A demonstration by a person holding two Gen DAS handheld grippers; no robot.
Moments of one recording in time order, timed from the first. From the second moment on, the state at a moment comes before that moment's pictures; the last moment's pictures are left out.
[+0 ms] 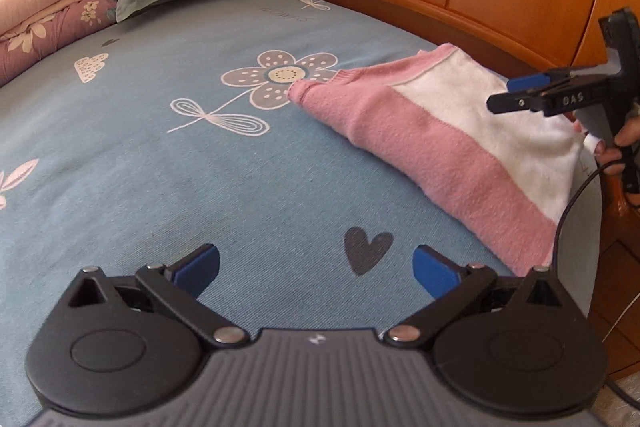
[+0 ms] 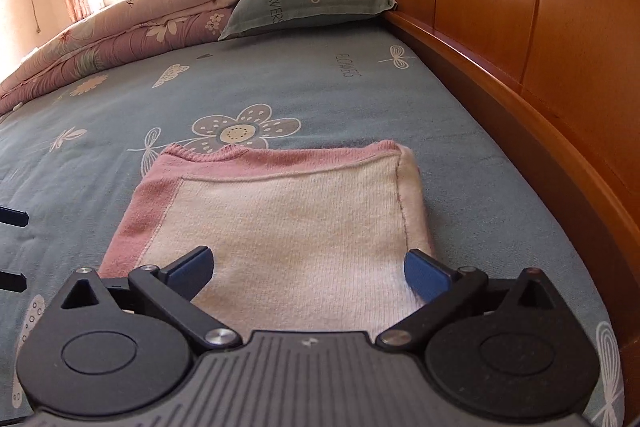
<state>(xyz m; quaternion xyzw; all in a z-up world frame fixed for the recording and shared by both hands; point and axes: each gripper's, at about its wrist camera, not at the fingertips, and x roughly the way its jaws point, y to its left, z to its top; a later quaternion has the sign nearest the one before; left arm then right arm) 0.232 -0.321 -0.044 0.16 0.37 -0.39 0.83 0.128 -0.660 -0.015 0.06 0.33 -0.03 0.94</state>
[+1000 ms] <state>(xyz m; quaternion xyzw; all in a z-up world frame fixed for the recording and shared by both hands) 0.160 -0.229 -0.030 0.16 0.35 -0.34 0.86 0.063 -0.567 0.027 0.01 0.36 -0.10 0.93</state>
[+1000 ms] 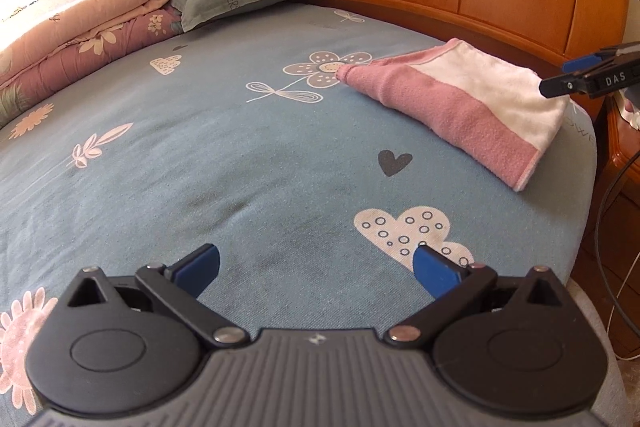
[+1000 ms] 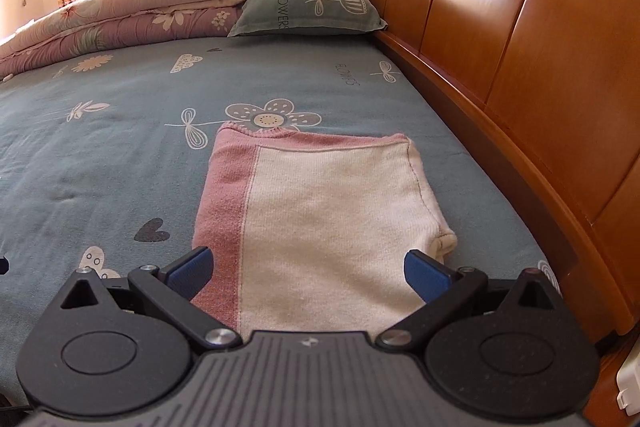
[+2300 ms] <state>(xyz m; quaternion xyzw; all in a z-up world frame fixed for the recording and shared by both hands) 0.167 -0.239 -0.049 0.18 0.34 -0.34 0.86 0.103 -0.646 -0.041 0.17 0.30 -0.15 0.93</state>
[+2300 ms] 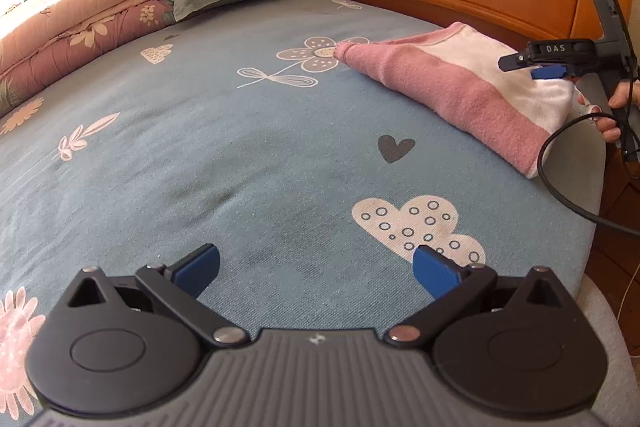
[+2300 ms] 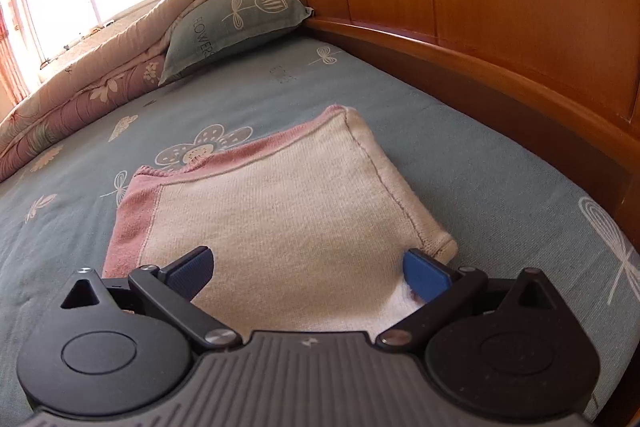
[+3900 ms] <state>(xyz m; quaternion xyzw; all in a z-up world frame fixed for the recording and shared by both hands) 0.096 -0.239 0.009 0.16 0.34 -0.36 0.86 -0.026 -0.416 0.014 0.07 0.41 -0.20 0.89</state>
